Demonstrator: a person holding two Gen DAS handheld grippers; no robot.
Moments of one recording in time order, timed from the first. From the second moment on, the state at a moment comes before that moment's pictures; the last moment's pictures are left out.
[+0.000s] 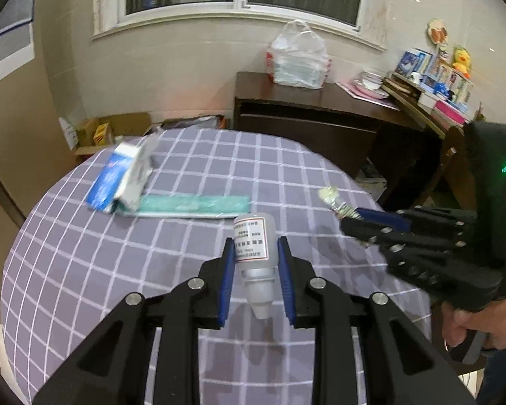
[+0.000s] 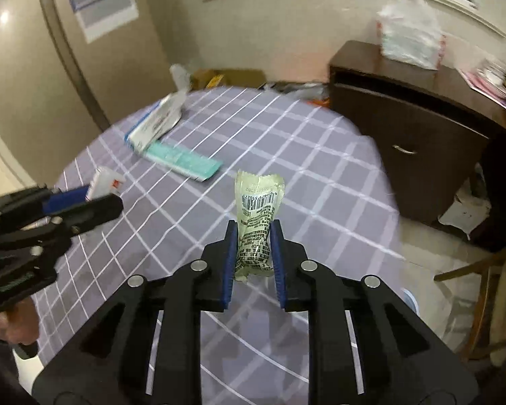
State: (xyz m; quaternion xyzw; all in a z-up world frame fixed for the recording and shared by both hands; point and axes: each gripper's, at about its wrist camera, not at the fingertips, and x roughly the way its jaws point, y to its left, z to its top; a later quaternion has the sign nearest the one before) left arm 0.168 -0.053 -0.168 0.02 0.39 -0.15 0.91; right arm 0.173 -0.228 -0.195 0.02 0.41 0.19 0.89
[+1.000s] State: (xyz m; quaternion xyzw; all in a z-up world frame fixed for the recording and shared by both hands) left arm 0.177 -0.297 -0.181 0.11 0.41 -0.33 0.84; right arm 0.123 -0.482 -0.204 0.20 0.38 -0.01 0.90
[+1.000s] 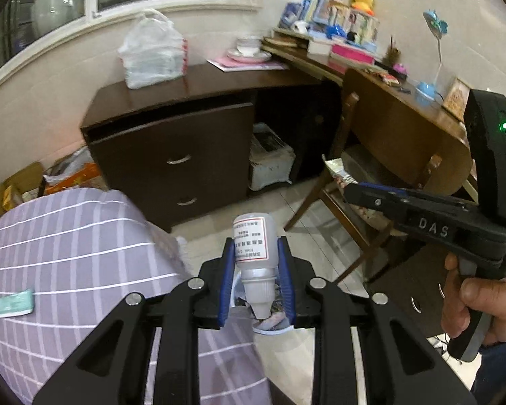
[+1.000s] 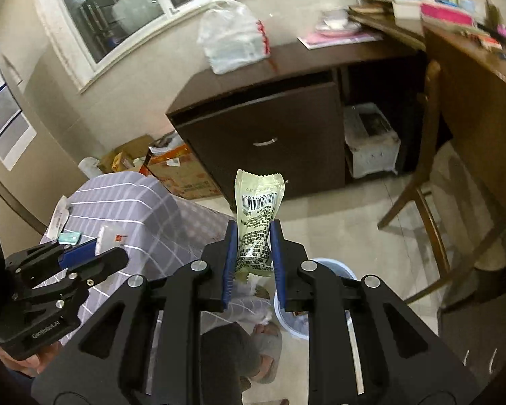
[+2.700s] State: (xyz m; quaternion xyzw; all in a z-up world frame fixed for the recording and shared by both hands) left arm 0.201 -0.116 -0.139 0.03 0.36 -0.16 0.92; right arm 0.204 -0.318 -0.184 0.15 0.42 0.12 0.89
